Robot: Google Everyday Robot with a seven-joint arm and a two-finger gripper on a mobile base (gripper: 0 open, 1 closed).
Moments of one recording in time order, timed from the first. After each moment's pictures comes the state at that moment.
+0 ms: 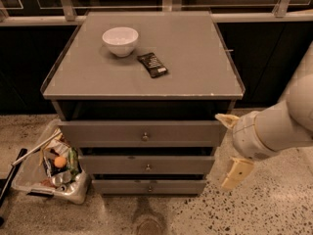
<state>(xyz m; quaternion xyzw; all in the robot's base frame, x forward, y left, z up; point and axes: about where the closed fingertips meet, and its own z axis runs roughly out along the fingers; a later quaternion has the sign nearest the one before) 0.429 -0.175 0.779 -0.64 0.73 0.05 0.25</state>
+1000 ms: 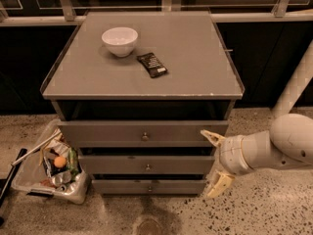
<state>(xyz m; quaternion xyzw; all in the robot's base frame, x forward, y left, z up) 0.452 -0.155 0.683 -0.65 0.68 0.11 0.33</state>
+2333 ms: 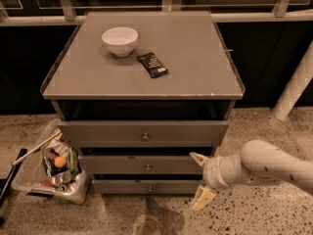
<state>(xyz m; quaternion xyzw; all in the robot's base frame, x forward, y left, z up) 0.458 -0.137 0.559 -0.62 0.70 0.17 0.30</state>
